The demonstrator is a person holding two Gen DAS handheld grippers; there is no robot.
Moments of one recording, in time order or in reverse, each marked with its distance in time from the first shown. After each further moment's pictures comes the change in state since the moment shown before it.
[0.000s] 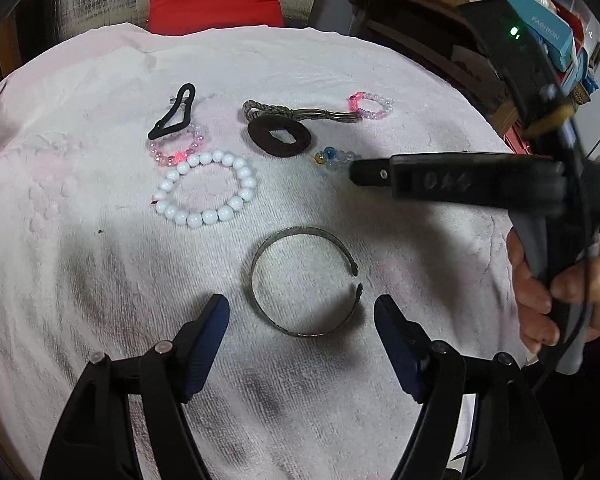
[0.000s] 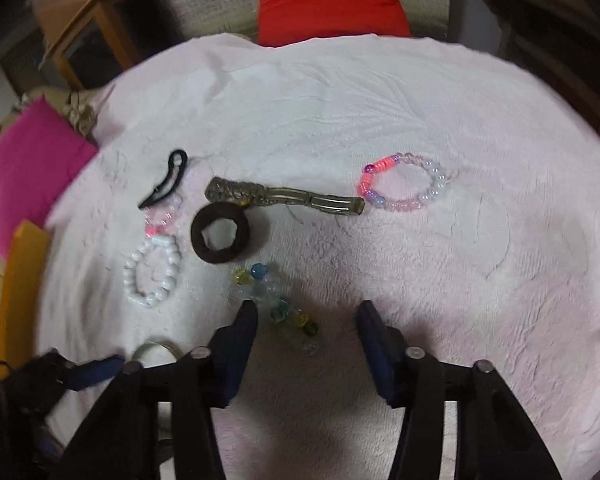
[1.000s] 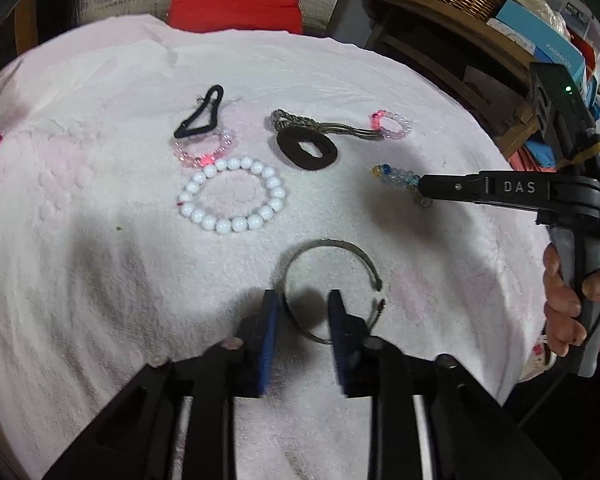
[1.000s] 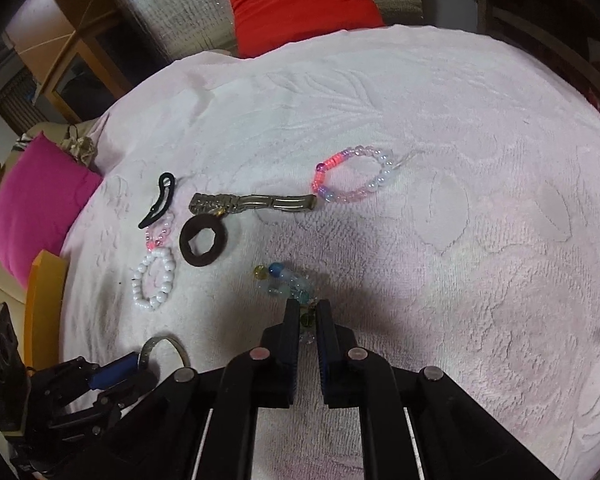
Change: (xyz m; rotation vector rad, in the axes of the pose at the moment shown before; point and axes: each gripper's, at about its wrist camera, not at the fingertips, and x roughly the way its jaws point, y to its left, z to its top) left arm -0.010 0.020 0.002 -0.082 -0.021 -0.035; right arm -0.017 -0.052 -0.006 0.207 0.039 0.162
